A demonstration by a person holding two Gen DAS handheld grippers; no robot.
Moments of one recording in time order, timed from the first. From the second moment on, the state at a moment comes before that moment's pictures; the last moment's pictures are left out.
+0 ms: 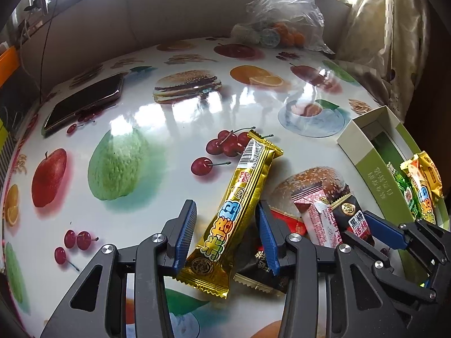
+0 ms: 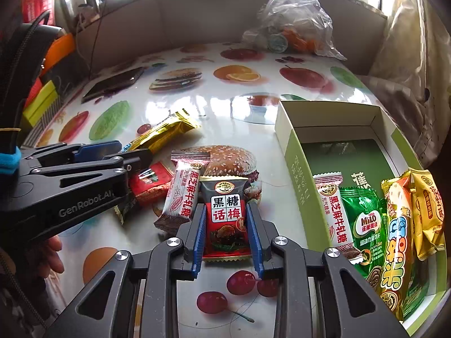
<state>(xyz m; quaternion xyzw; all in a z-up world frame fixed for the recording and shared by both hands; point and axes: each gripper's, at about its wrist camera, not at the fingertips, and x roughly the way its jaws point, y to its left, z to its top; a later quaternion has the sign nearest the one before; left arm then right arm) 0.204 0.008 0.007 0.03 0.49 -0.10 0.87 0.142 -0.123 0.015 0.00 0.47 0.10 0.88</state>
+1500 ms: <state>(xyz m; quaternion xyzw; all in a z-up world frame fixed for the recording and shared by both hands) 0.151 0.035 0.023 -0.02 0.46 -0.07 0.89 0.126 -0.128 0.025 0.02 0.45 0.10 0.89</state>
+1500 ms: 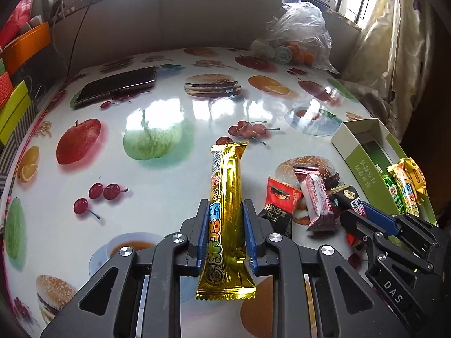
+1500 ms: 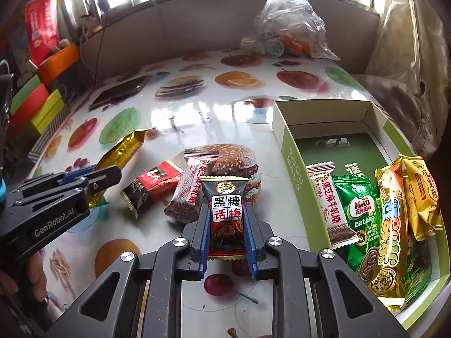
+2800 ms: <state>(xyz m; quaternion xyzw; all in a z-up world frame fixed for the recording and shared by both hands) 0.097 -0.033 0.086 -0.01 0.41 -0.14 0.90 0.084 -0.189 0.090 0.05 0.39 0.08 0.92</state>
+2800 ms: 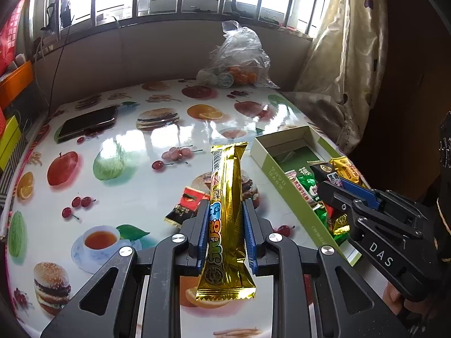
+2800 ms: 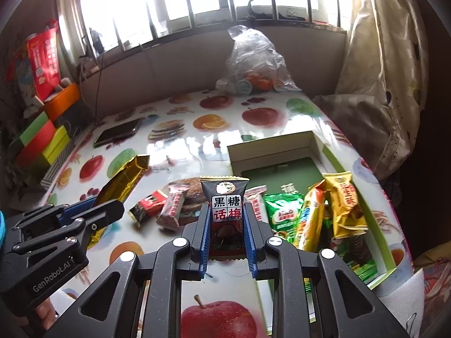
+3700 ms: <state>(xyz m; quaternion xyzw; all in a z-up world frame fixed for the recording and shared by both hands) 0.113 -0.114 0.086 -0.01 0.42 -0.21 0.88 0.092 -0.267 0.097 0.06 0.39 0.01 0.92</state>
